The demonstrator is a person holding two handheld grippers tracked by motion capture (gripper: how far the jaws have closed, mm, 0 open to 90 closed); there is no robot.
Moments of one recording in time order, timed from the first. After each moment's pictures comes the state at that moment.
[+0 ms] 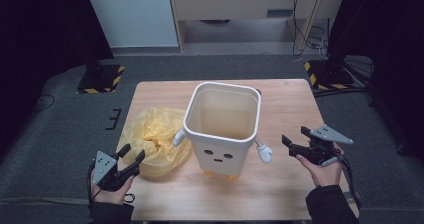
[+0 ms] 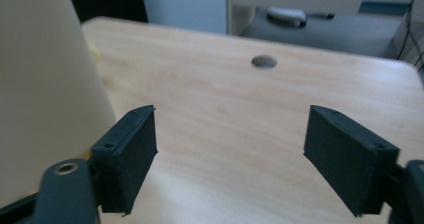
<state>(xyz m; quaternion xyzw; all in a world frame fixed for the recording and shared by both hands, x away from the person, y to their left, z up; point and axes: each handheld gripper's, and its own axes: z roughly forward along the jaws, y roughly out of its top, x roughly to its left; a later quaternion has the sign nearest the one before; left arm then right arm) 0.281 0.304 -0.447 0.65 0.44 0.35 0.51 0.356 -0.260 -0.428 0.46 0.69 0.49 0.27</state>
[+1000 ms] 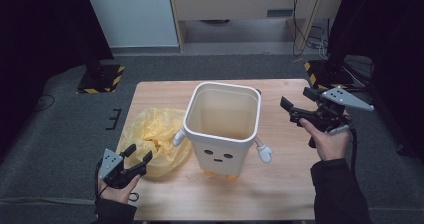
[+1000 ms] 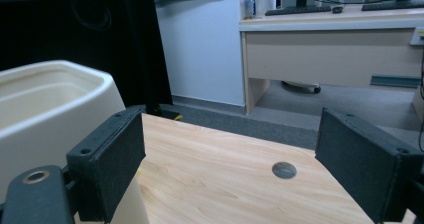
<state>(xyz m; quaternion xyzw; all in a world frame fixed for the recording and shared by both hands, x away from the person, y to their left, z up) 0.293 0.295 -0.459 0.66 0.46 0.30 0.51 0.382 -0.239 -0.315 0.42 0.64 0.58 0.28</state>
